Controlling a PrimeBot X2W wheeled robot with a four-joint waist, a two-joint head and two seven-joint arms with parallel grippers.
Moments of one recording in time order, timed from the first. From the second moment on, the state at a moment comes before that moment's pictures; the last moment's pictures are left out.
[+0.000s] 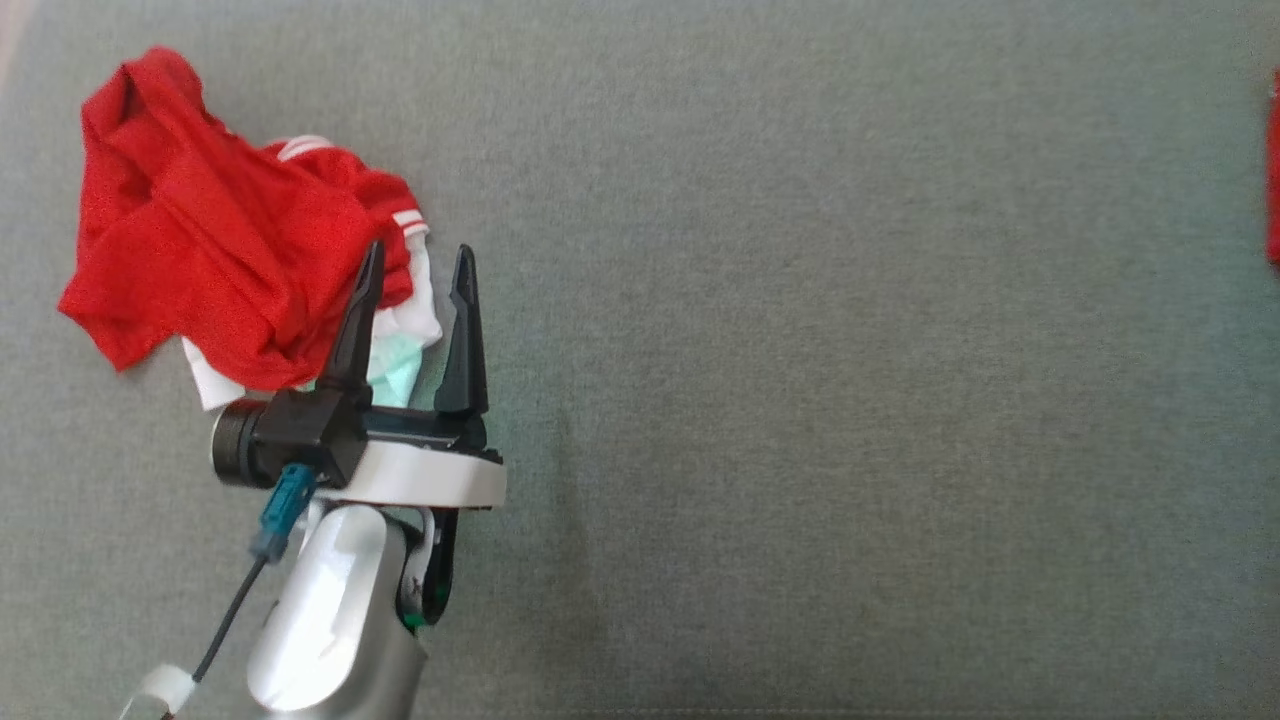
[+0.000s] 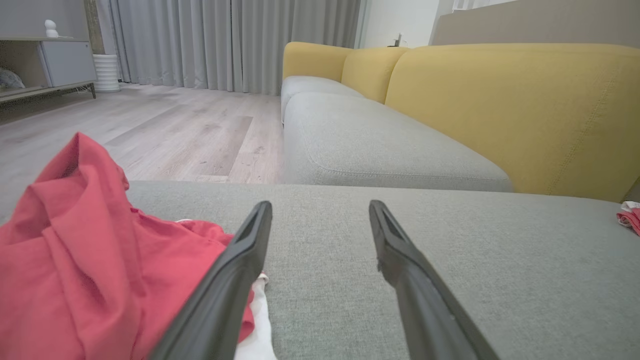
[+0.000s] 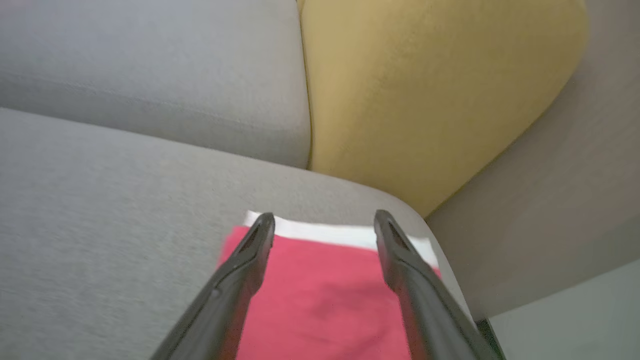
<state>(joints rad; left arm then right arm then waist) -0.35 0.04 -0.26 0.29 -0.24 0.04 -0.26 -0.75 -0.67 0.08 0.80 0.19 0.13 0.03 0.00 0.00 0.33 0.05</state>
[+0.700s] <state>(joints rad) -0.20 0.05 -0.19 0.29 -0.21 0.04 -0.26 -0.38 -0.11 0.07 0.44 0.18 0.13 -0.23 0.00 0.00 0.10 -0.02</state>
